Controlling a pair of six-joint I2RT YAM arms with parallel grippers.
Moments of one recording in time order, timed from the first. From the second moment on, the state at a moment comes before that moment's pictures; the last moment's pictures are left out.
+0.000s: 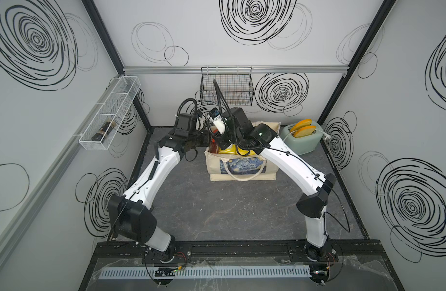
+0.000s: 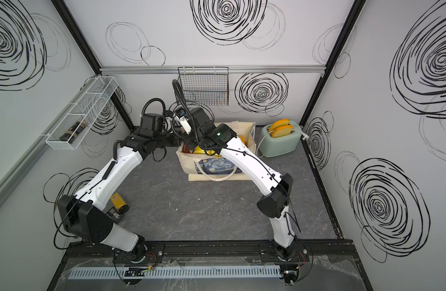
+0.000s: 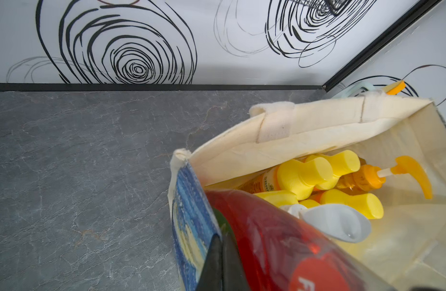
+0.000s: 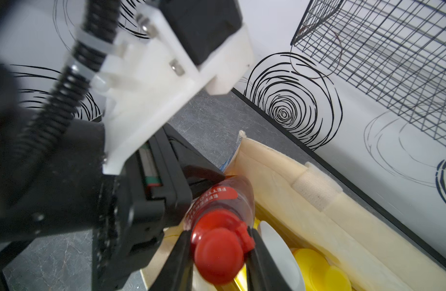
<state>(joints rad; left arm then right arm) -0.28 1.53 1.51 -0.62 0.20 -0.28 0.88 1.99 2.29 -0.89 0.13 -0.03</state>
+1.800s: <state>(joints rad) -0.27 1.47 1.44 -0.57 0.25 -0.30 0.83 2.12 2.17 -0.80 0.05 0.00</state>
